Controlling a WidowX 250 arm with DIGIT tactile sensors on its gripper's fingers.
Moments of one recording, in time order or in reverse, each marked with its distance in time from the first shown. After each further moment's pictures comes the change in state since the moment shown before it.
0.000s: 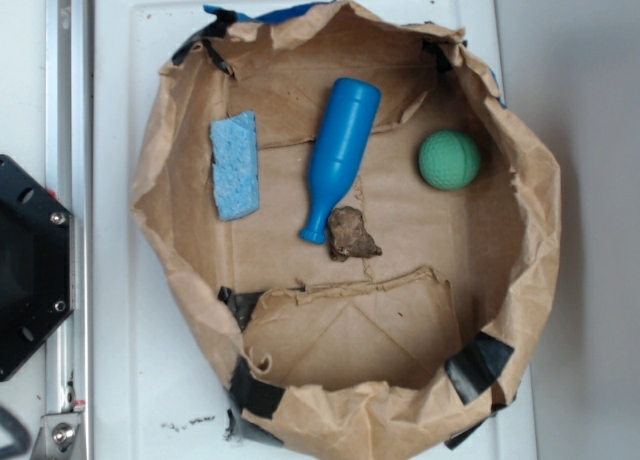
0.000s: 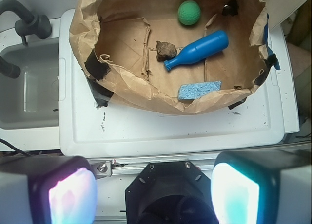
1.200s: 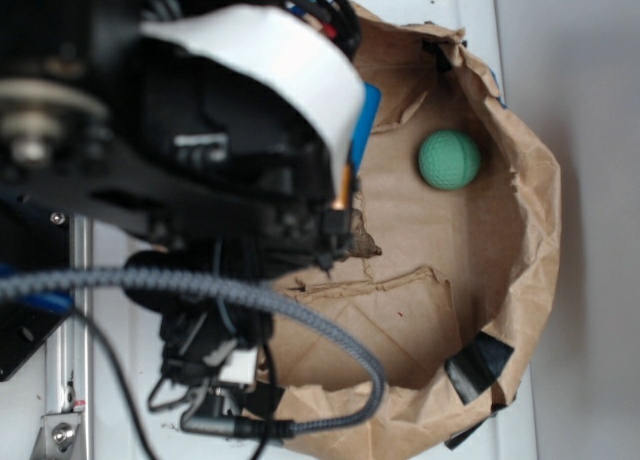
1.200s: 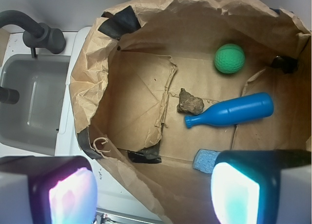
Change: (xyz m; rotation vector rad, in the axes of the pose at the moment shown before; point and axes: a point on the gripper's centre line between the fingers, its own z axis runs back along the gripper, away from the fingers) arm 0.091 0.001 -0.050 -0.087 0.012 -0.177
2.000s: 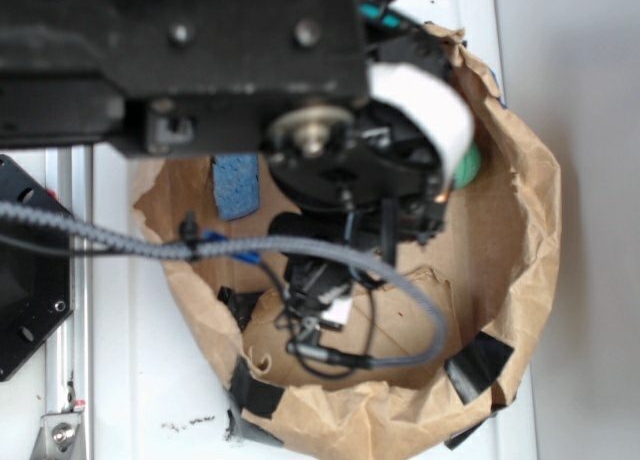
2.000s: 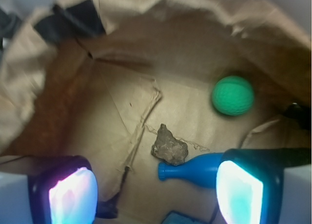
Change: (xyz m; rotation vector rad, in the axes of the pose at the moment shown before) arm 0.032 0.032 -0.071 0.044 -0.061 -0.207
